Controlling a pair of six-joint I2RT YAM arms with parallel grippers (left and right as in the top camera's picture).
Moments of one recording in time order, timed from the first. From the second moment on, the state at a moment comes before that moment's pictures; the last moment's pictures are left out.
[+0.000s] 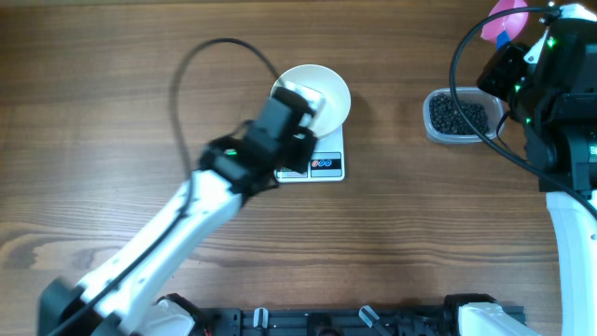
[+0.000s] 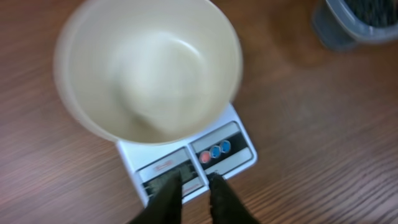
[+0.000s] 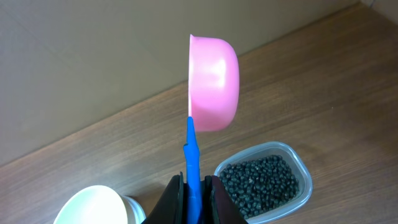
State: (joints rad) left arm -0.61 1.43 1.17 -0.62 -0.04 -0.16; right arm 0.03 1.28 1.53 -0.83 0.14 0.41
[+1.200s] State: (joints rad) left arm -0.02 1.26 1.17 -0.83 -0.04 -0.25; right arm 0.03 1.28 1.53 -0.70 0.29 0.40
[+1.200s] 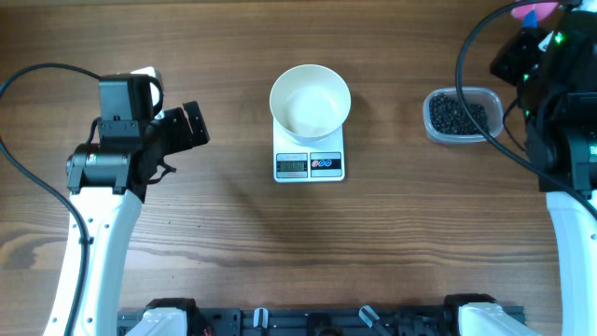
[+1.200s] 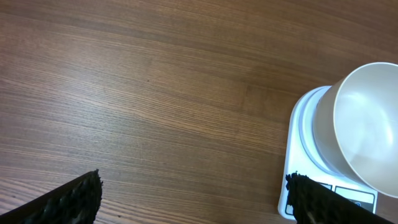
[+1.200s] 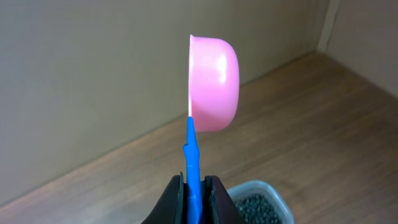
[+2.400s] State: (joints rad) left arm -0.02 1.26 1.17 -0.83 -0.04 -0.25; right arm 0.03 1.28 1.53 -0.67 0.11 1.09
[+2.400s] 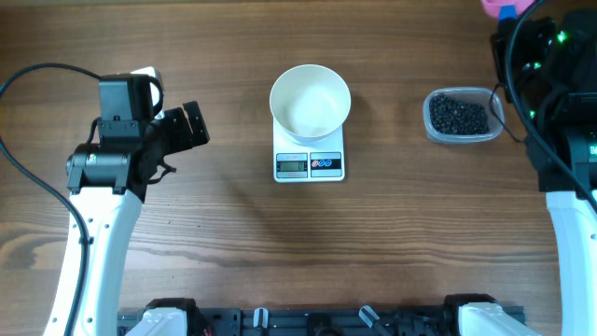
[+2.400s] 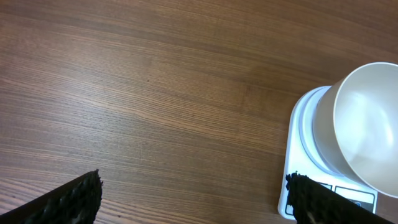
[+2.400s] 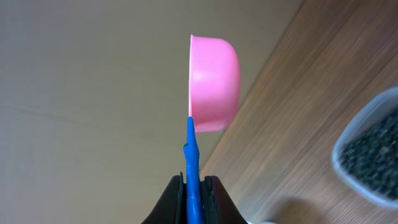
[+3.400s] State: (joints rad) left arm -0.02 1.26 1.17 -0.83 -0.04 -0.25; right arm 0.03 1.31 1.53 -0.77 0.10 0.23
